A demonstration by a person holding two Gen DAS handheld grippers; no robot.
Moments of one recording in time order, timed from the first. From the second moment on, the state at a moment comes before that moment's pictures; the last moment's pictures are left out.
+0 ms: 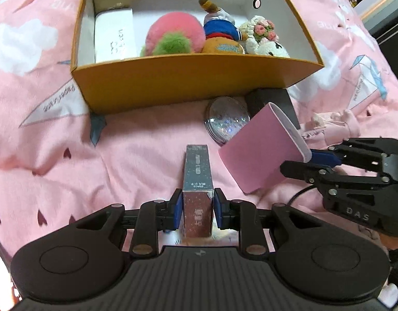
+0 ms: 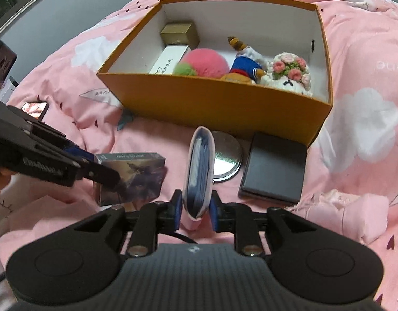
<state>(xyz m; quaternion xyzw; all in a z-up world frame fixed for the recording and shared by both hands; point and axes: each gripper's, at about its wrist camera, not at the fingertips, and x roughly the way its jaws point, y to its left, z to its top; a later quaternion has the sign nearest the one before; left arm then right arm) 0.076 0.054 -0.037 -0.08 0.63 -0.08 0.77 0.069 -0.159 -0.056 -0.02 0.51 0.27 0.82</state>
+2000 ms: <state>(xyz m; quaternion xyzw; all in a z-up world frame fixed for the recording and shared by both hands) 0.068 0.041 -0.005 -0.06 0.55 -0.08 0.83 0.081 -0.175 -0.024 0.03 0.47 0.26 0.84</state>
